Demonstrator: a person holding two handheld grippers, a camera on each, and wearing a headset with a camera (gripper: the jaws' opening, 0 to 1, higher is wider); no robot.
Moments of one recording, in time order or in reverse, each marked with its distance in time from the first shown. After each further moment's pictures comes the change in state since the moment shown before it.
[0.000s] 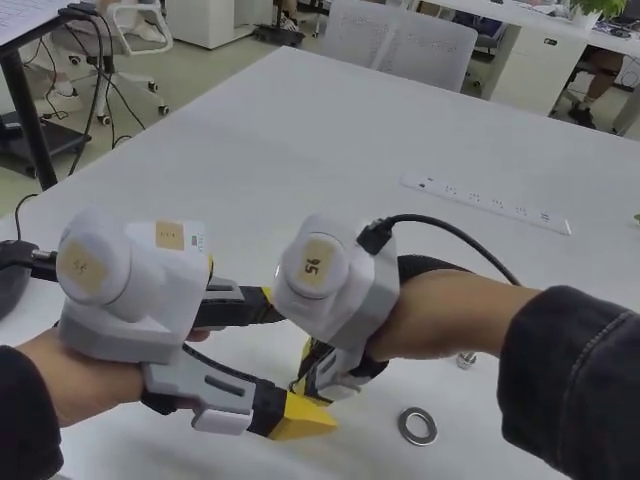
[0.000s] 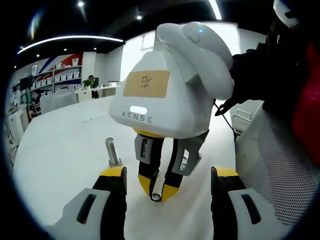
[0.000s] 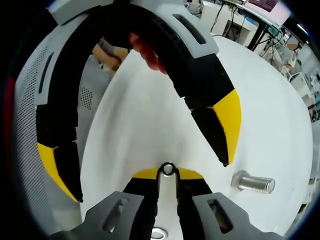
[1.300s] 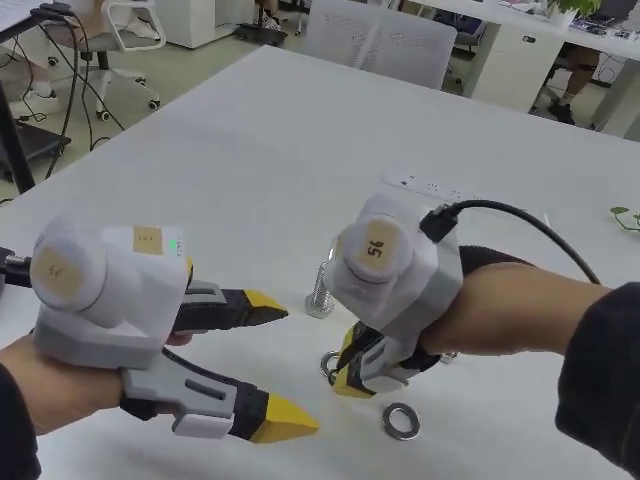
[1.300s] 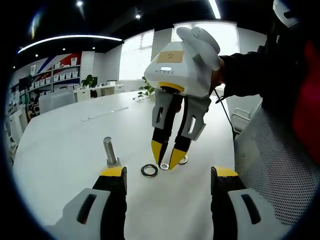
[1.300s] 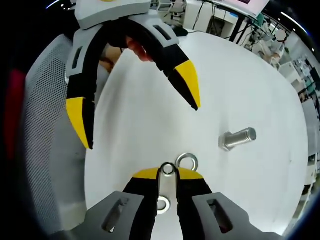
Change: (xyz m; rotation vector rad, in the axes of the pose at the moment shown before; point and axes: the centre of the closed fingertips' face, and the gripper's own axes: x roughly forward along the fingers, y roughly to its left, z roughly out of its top) left arm 0.001 0.000 -0.003 0.005 0.010 -0.011; right arm -0.043 -0.005 -0.046 0.110 -0.002 -0.067
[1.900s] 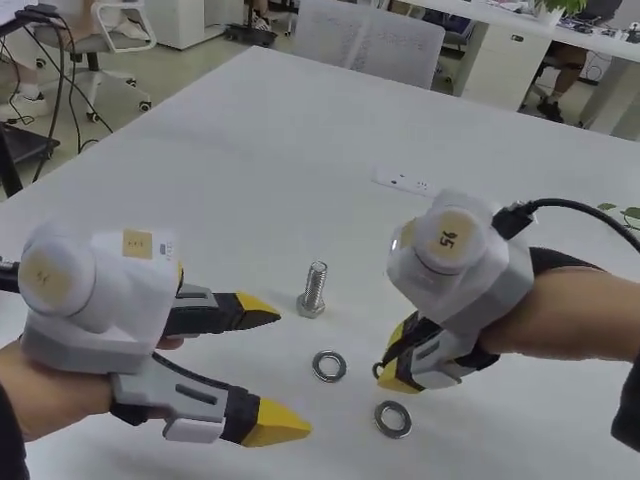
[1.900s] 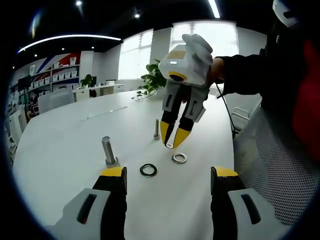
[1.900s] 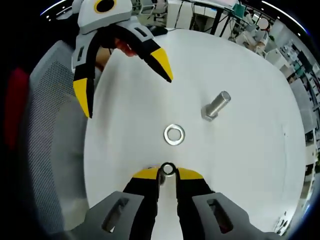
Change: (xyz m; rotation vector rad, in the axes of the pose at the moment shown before) left arm 0.002 -0.003 0.000 0.002 0.006 -0.007; right arm -0.027 -0.012 -0.045 0.127 -0.008 -0.060
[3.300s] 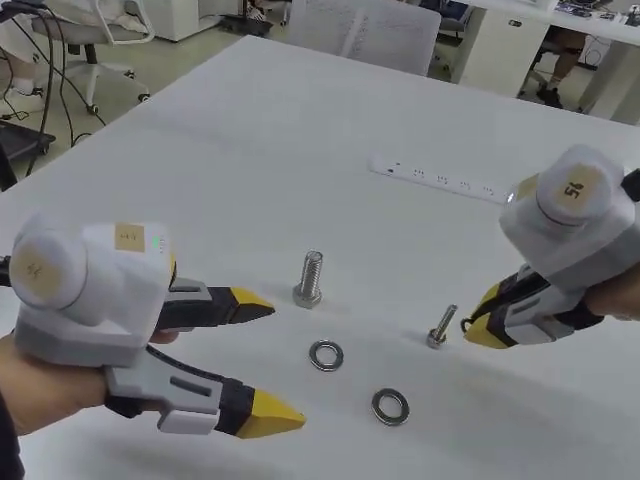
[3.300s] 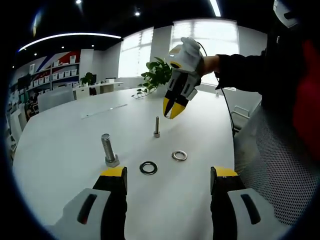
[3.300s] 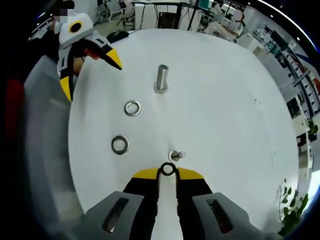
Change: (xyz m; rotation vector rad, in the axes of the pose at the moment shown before) left arm 0.004 0.000 -0.002 -0.005 0.017 0.000; right arm -0.045 -0.050 -0.055 0.177 -0.005 -0.142
